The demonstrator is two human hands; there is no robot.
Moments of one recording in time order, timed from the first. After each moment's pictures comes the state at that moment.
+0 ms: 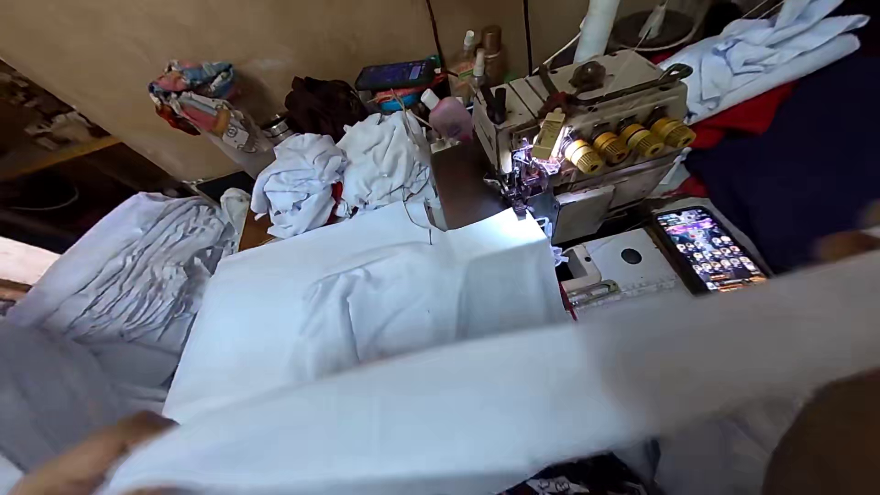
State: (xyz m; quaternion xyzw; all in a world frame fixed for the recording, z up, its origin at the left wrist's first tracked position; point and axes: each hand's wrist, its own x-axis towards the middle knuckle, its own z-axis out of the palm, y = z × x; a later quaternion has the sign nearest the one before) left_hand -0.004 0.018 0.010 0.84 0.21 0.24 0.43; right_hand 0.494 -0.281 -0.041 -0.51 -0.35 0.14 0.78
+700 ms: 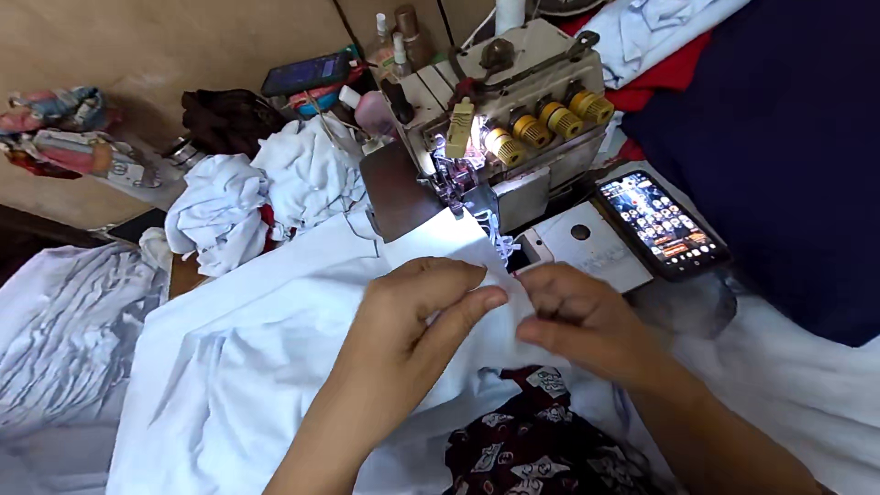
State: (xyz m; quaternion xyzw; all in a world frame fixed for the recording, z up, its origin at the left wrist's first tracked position) left_hand 0.288 -0.040 0.003 0.90 -0.02 0.25 0.36; right_hand 0.428 -0.209 -0.081 -0.45 -0.49 0.28 0.69
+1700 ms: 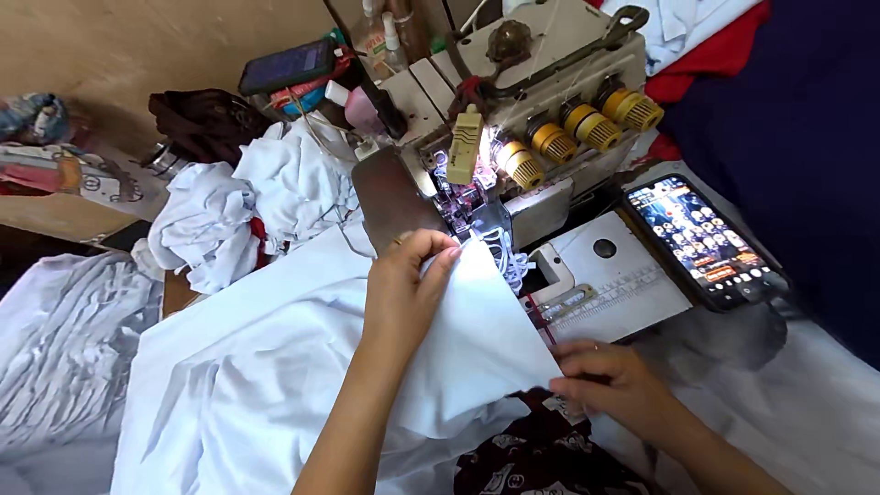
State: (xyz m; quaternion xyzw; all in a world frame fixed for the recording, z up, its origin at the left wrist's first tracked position) left_hand 0.343 0.014 -0.057 0.90 0.17 0.26 0.29; right_hand 0.428 -0.244 -0.157 -0.63 -0.35 0.30 0.63
